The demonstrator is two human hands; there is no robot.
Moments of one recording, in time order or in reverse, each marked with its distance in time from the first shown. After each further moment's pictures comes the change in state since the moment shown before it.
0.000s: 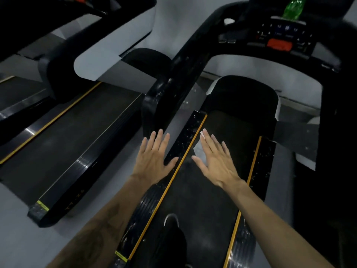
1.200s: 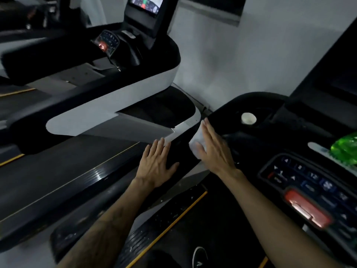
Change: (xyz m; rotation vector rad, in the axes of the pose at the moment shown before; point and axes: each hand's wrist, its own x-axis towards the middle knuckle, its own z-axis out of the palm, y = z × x) left_hand 0.593 0.006 -0.043 -0.049 0.028 -0.425; right_hand 0.621 0.250 -0.196 0.176 0.163 -0.426
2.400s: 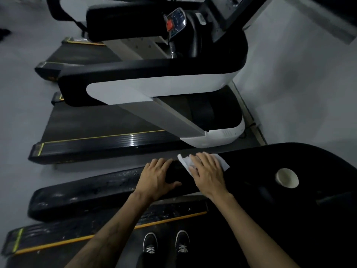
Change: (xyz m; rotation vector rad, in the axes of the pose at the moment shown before) left_hand 0.058 0.027 0.048 -0.145 0.012 -0.454; right_hand 0.110 0.081 0.090 -0.089 -0.377 -0.441
